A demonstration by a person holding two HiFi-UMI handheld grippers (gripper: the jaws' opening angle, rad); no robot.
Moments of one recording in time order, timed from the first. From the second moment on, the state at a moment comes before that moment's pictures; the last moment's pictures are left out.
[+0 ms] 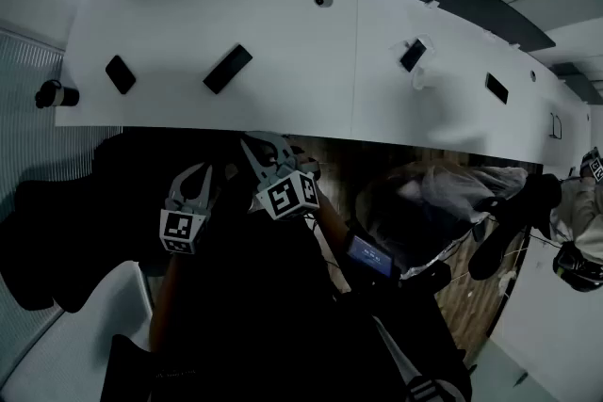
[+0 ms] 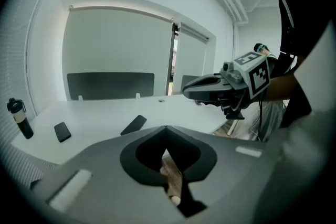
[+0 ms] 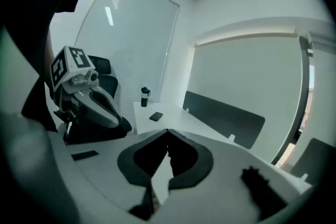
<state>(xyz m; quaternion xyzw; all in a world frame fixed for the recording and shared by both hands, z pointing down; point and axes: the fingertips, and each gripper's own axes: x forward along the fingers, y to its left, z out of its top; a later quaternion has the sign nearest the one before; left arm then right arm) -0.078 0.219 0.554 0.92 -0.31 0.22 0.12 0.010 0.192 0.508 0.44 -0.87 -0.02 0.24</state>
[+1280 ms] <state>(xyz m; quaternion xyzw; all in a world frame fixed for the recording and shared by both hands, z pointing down) -0.165 0.024 0.575 0.93 -0.26 0.19 0.17 -0.007 0.007 0.661 0.22 -0.82 -0.07 0.52</state>
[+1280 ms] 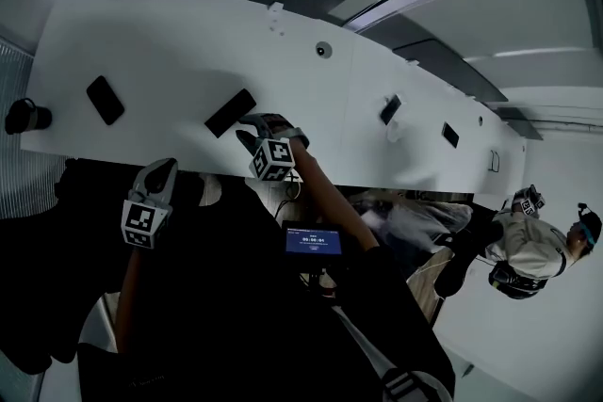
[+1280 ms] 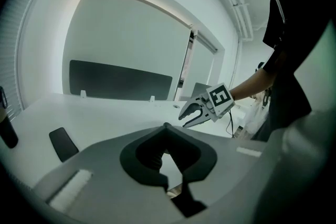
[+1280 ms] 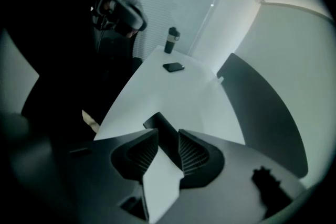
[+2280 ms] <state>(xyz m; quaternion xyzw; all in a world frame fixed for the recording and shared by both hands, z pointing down) -0.220 0.015 0.586 0.83 -0.47 0.19 0.23 -0.008 -0.037 0.757 -0.16 -0.74 -0.20 0.63</state>
